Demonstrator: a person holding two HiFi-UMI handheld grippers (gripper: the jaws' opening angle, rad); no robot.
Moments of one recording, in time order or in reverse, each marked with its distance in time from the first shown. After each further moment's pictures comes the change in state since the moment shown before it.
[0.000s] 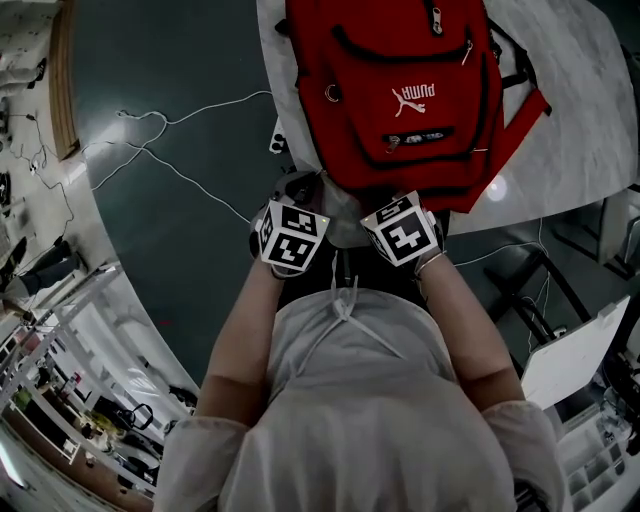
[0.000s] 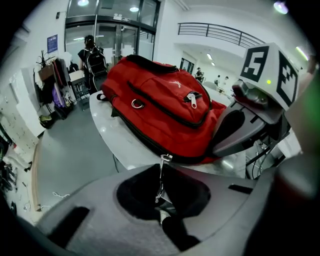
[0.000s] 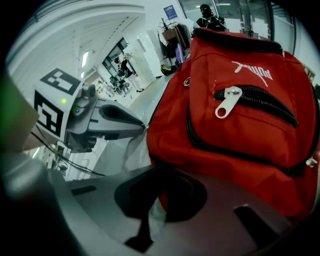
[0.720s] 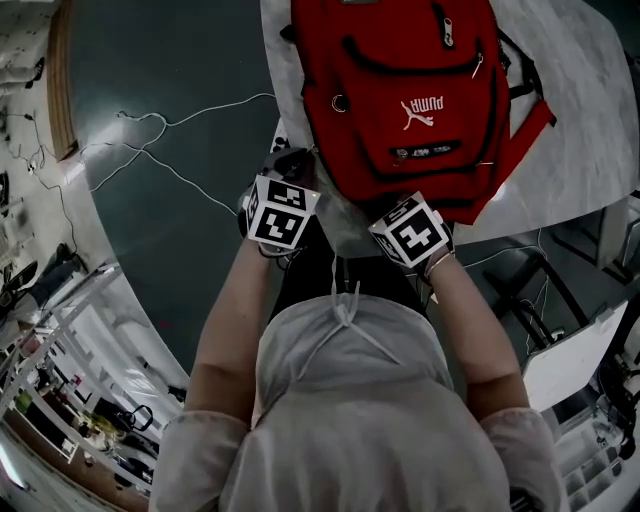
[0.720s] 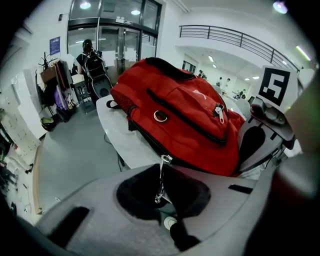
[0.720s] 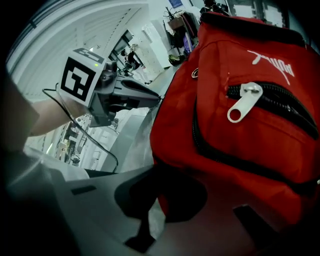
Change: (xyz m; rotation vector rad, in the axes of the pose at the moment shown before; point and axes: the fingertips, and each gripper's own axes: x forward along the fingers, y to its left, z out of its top) left arm 0.009 0.057 0.040 -0.003 -0.034 0.024; right arm 0.002 0.005 -0.002 -0.047 0.110 0.120
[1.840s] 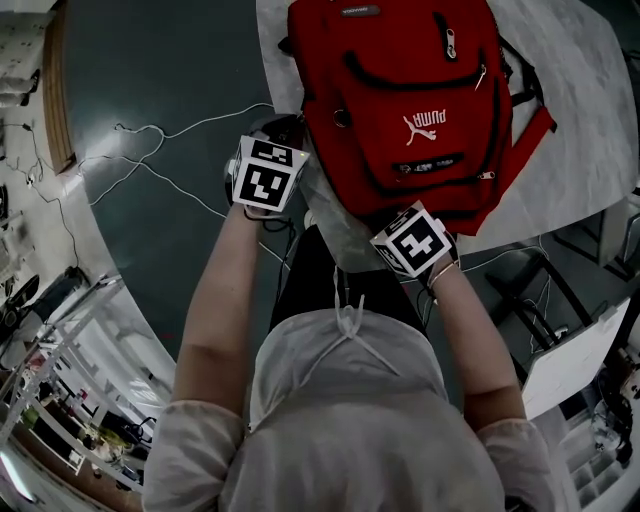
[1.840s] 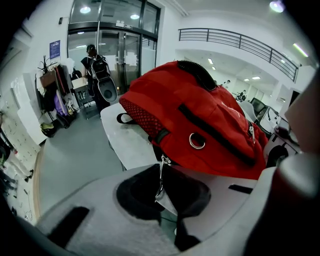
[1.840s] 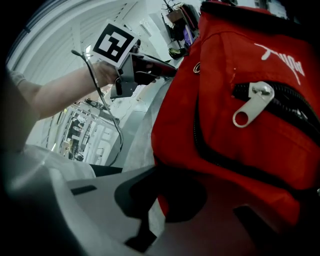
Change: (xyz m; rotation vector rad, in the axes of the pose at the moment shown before) left arm 0.025 0.070 0.065 0.030 -0.046 0.013; right arm 0.002 0.002 0.004 0.015 0.071 0.034
